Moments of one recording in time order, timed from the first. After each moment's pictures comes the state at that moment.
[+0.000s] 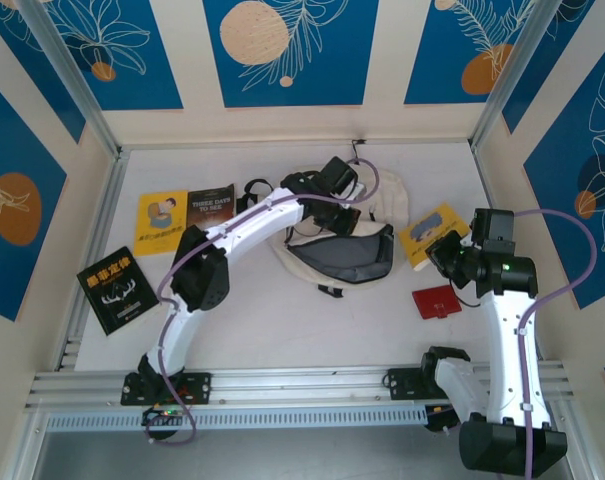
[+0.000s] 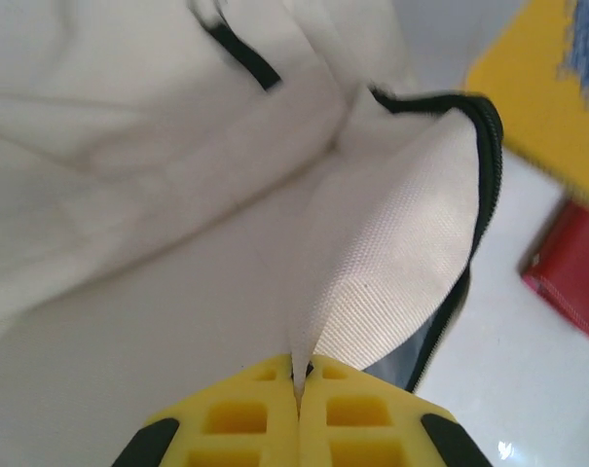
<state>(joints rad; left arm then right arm) -0.82 2.20 2.09 -0.87 0.18 -0.30 -0.14 0.85 1.01 -1.10 -0.27 0.76</state>
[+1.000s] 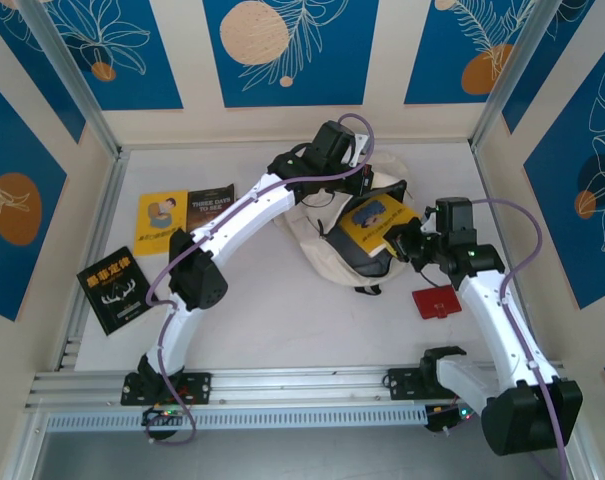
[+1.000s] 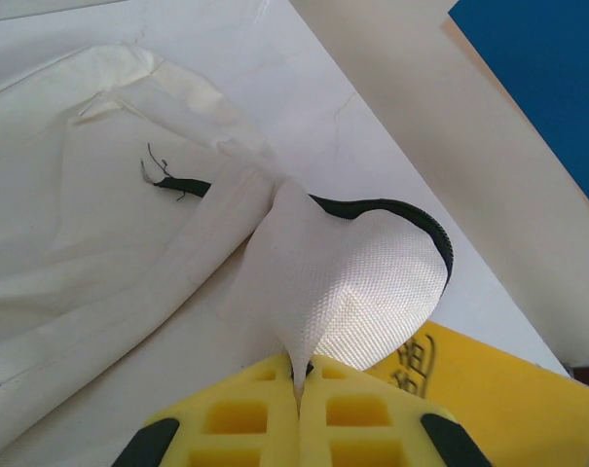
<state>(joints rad) -0.81 2.20 2.32 -0.73 0.21 -0.41 0.10 1.00 0.86 -0.64 -0.49 1.03</state>
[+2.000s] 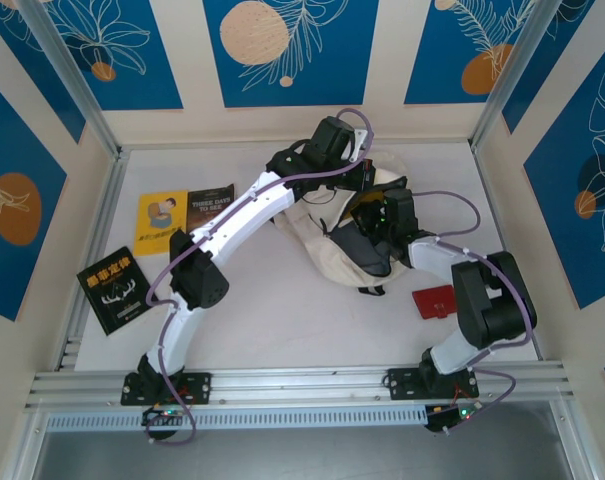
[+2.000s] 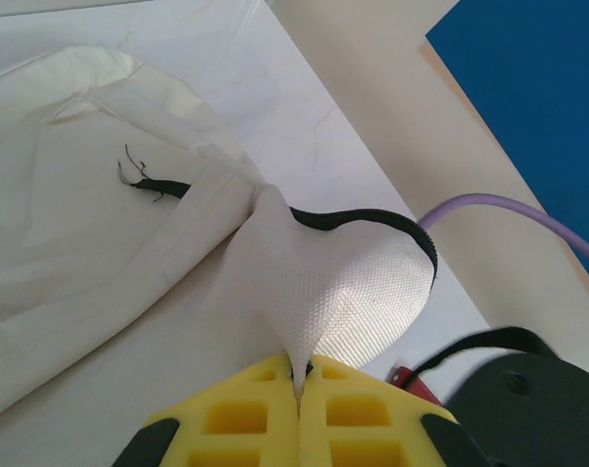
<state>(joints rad) -0.80 2.22 2.37 -0.75 0.24 -0.47 0.27 1.58 0.77 0.24 -0.26 1.23</state>
